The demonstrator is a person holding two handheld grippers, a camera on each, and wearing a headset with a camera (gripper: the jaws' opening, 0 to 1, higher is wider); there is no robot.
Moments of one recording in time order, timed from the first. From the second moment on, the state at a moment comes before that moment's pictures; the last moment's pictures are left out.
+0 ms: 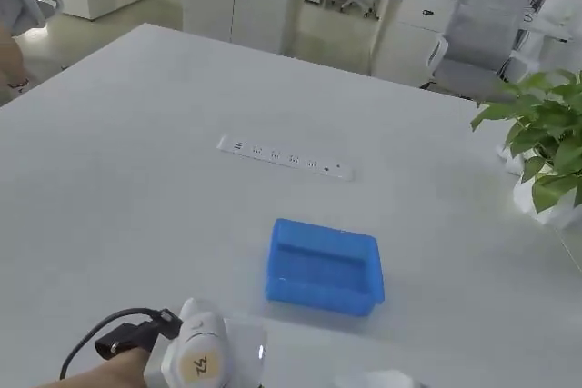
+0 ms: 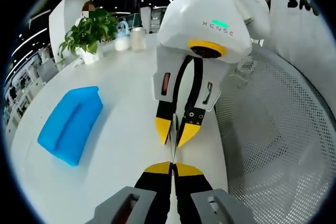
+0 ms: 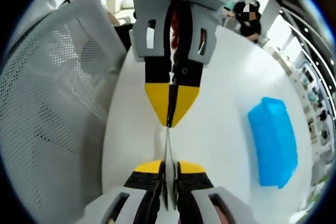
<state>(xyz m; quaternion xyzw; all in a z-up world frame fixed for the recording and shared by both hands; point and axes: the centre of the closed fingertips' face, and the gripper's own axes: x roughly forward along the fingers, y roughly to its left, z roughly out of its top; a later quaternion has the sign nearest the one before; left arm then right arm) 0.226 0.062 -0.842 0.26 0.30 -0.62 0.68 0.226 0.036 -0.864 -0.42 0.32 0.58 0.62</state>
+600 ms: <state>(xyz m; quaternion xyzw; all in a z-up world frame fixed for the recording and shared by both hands) 0.228 0.062 -0.857 0.30 0.31 -0.61 0.67 0.238 -0.010 -0.797 -0.20 0.36 0.45 0.79</state>
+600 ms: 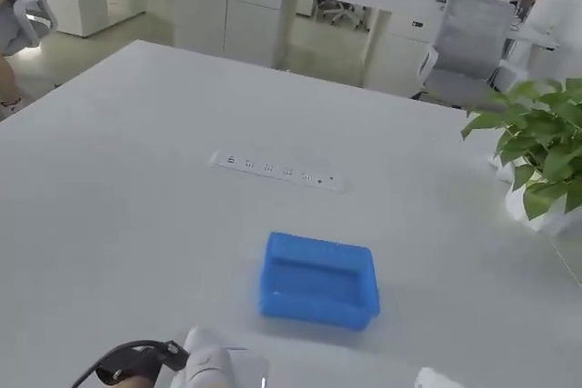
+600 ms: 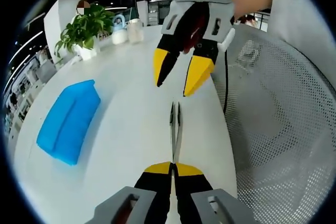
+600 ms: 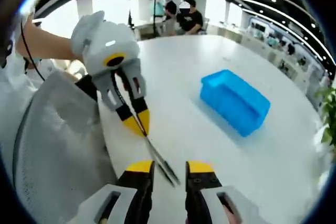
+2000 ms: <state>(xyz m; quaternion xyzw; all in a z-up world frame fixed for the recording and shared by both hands) 0.256 0.101 -0.796 0.12 0.32 -0.41 0.85 0.224 -0.105 -0.712 -0.05 0.28 0.25 0.93</state>
